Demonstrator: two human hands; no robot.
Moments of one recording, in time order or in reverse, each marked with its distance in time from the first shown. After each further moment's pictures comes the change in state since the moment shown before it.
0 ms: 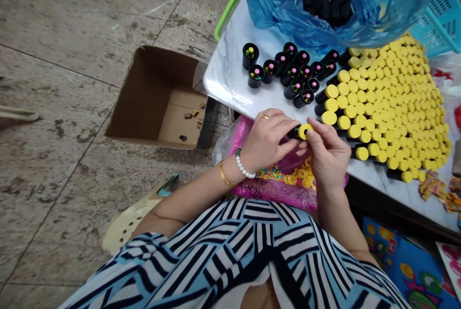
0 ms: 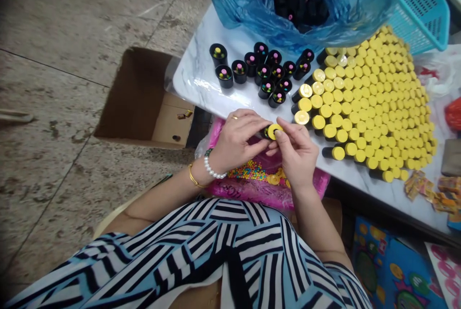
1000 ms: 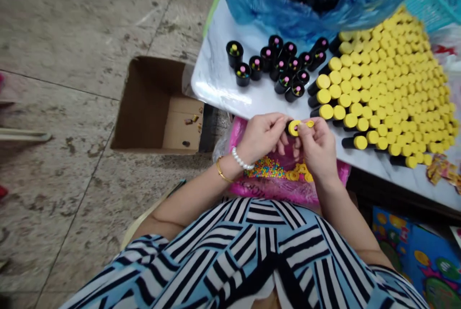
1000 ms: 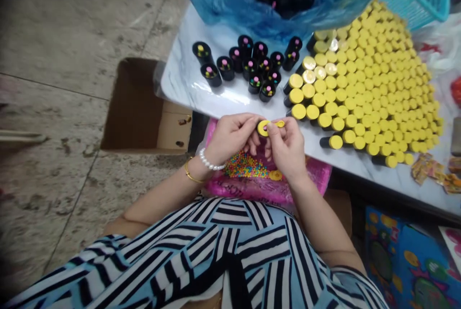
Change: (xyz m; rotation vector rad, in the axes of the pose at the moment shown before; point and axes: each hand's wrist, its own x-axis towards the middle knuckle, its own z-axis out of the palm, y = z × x) left_hand 0.013 0.010 0.003 -0.857 -0.232 -0.709; right_hand 0.000 0.008 0.003 0.115 -0.112 0.231
